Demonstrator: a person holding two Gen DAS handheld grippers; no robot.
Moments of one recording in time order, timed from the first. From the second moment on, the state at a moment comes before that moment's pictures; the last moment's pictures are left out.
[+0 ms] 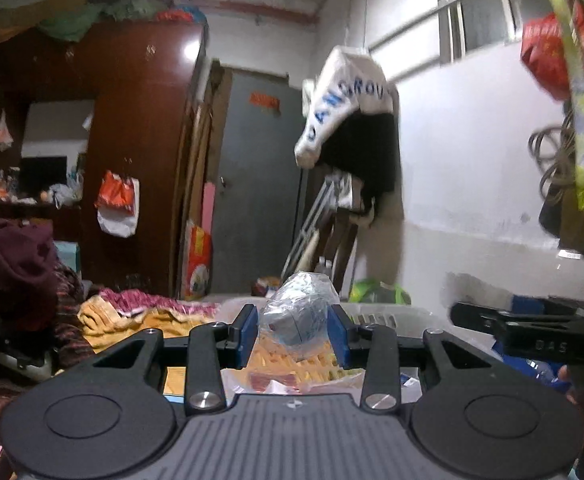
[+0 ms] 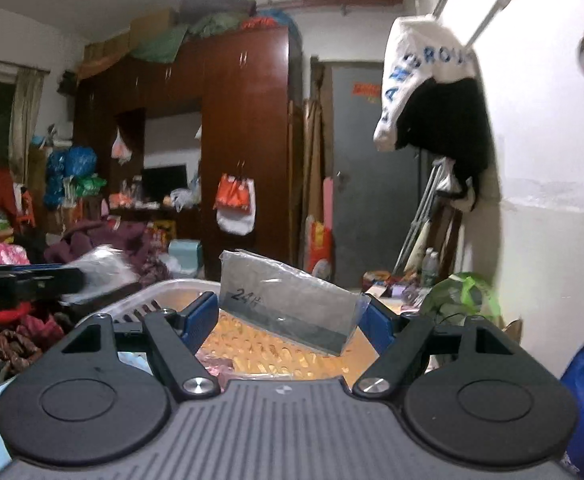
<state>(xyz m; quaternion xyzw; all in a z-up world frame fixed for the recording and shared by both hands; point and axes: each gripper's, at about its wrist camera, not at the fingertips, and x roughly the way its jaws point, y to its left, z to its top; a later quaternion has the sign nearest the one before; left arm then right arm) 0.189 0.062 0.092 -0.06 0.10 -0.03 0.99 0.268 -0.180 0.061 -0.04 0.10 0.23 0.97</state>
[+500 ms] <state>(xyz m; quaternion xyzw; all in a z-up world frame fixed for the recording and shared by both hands) 0.092 0.053 0.041 -0.02 0.05 -0.01 1.00 0.160 -0.225 -0.012 0.01 0.09 0.31 0.95</state>
